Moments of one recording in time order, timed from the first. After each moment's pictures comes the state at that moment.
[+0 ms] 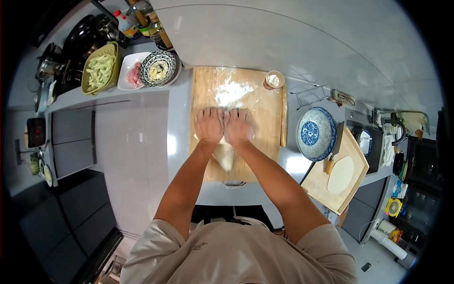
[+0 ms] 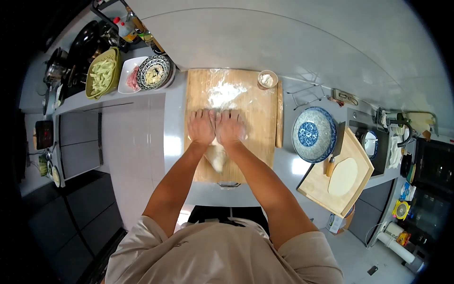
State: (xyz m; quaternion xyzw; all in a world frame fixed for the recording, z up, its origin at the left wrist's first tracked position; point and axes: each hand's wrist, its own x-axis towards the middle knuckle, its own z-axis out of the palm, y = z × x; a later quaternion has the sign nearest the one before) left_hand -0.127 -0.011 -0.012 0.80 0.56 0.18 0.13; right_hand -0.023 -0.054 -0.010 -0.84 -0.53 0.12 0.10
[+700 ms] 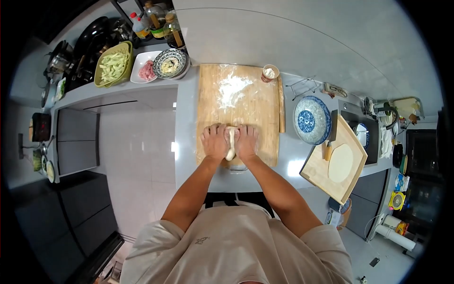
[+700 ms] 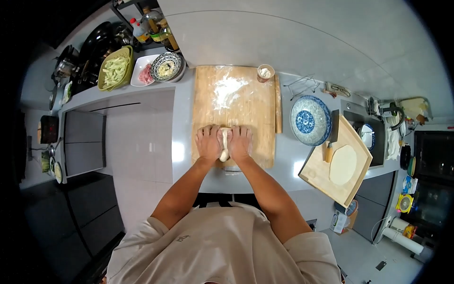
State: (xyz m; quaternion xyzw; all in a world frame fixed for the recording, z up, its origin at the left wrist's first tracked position) left_hand -0.172 -0.129 0.001 0.80 0.54 0.24 0.12; right_hand -0.045 -0.178 -0.014 -0.80 -0.56 0.03 0.22
